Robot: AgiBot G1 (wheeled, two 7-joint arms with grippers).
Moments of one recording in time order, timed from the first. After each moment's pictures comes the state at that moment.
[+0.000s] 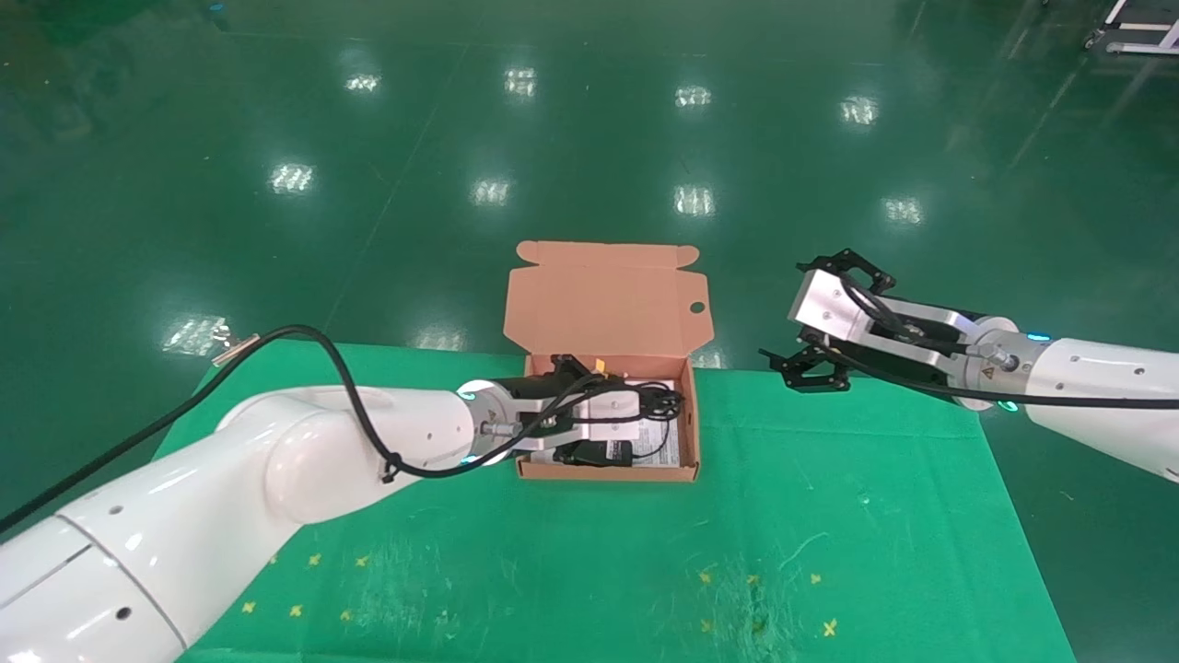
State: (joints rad) left arm -1.48 1.37 1.11 -0.78 1.96 0.53 -0.21; right arm 1.44 -0.90 -0.77 0.90 -1.53 -0.65 -0.08
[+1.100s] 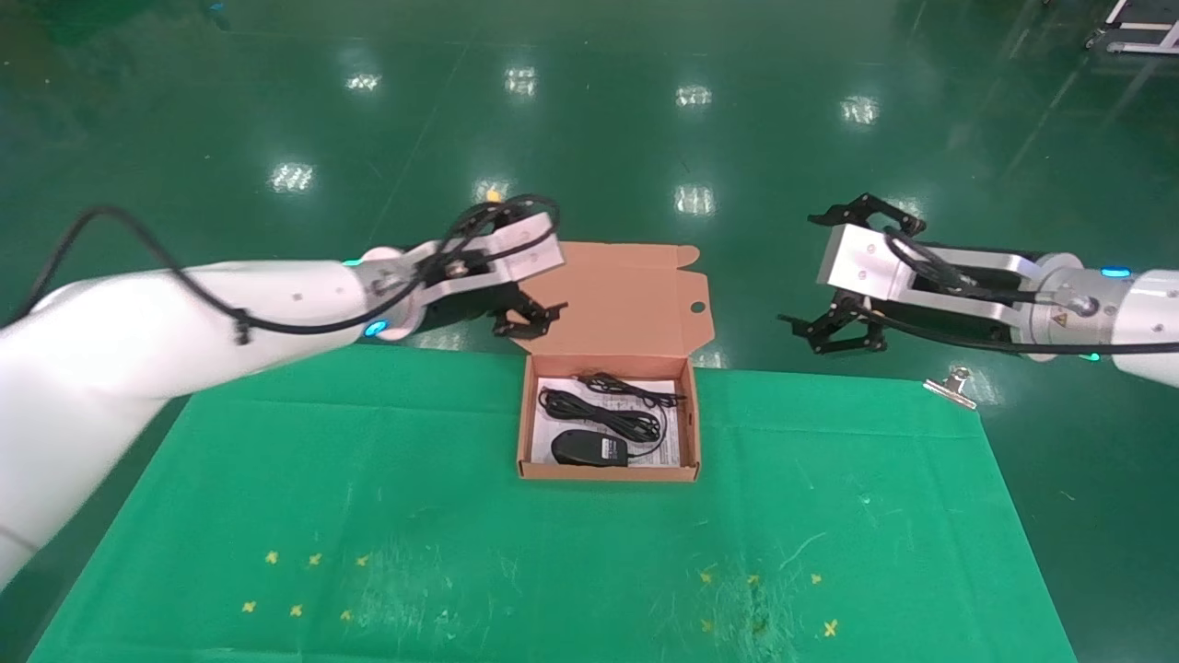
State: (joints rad) left arm -1.57 1.21 0.92 -0.84 1.77 0.60 -0.28; right arm 1.51 -0.81 -0.70 1.01 -1.48 -0.82 -0.09
